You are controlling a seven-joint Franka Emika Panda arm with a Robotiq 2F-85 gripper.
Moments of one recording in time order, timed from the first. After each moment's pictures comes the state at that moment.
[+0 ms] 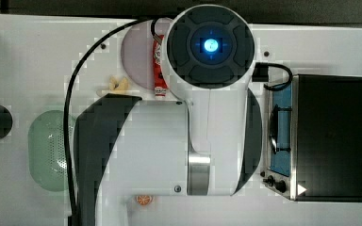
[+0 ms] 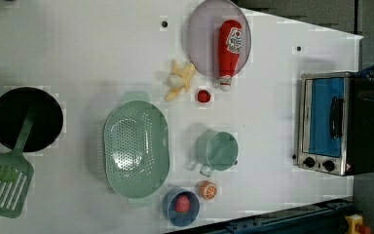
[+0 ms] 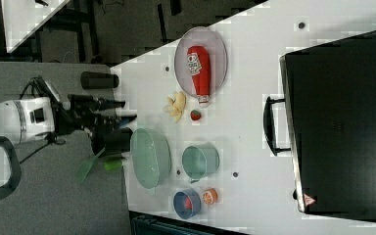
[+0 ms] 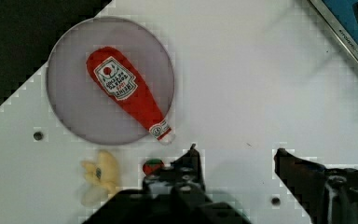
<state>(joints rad) -0.03 -0.02 0.02 -1.77 -0.01 0.19 -0.04</state>
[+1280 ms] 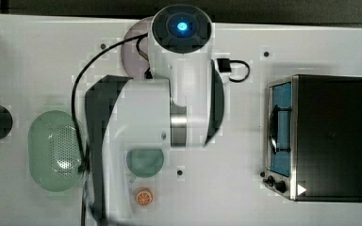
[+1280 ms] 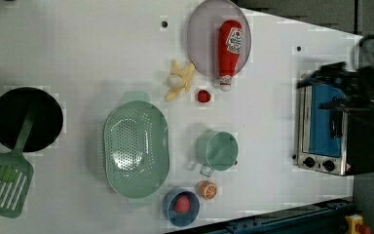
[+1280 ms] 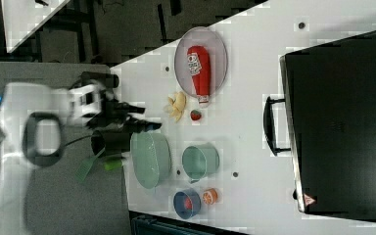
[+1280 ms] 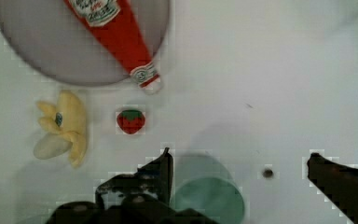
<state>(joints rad) -0.10 0.18 0.16 -1.82 0.01 0.26 -0.16</state>
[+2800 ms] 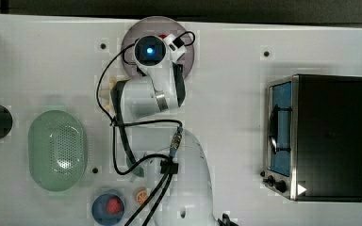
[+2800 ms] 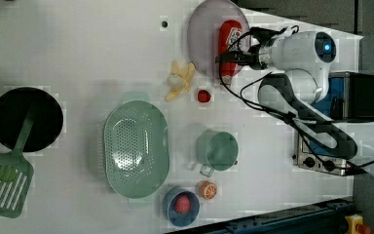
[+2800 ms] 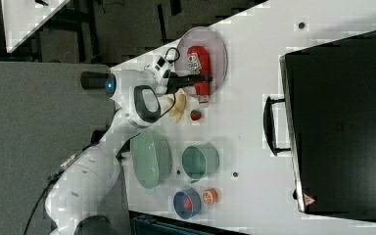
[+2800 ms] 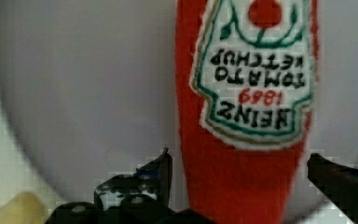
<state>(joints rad) -0.02 0.77 0.15 -1.73 -0.24 0.96 -0.49</state>
